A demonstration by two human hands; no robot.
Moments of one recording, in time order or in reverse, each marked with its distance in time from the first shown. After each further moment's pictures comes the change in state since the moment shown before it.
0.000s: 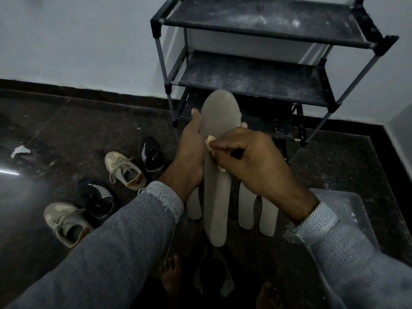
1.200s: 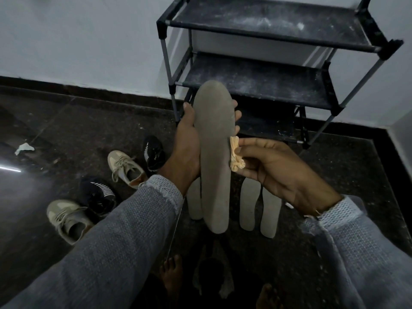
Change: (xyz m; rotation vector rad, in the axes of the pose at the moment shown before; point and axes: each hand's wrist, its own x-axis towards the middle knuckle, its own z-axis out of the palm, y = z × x) left_hand 0.010 0.010 -0.010 -0.031 -0.230 0.147; right_hand -0.002 0.004 -0.017 0.945 -0.026 0.838
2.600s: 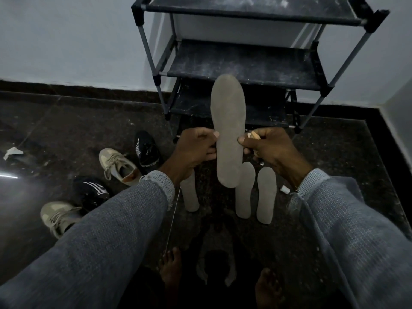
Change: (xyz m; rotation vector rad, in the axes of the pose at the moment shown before) left_hand 0.015 -0.045 -0.034 0.850 0.317 -0.082; right_hand 0.055 0.033 -0.062 -0.416 0.339 -0.153
